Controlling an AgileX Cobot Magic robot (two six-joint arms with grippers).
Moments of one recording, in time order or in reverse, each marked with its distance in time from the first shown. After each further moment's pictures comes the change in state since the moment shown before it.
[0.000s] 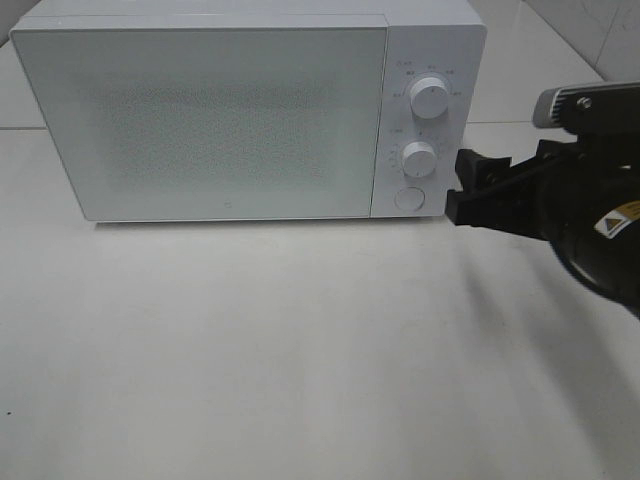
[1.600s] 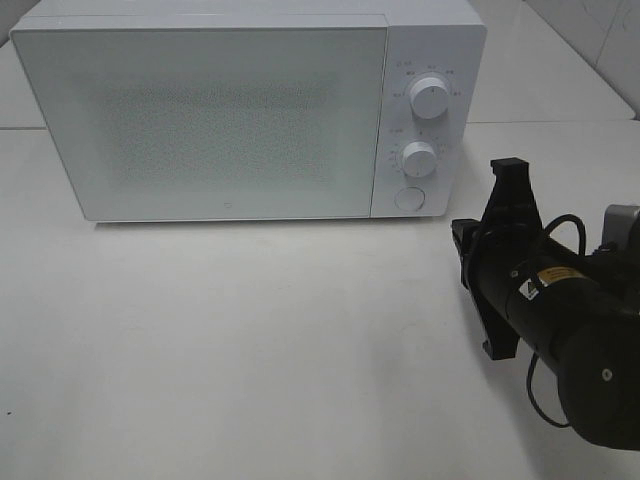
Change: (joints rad) left arm 0.000 0.000 0.000 0.001 0.000 0.000; right arm 0.203 0.202 -0.028 0.287 -0.051 1.527
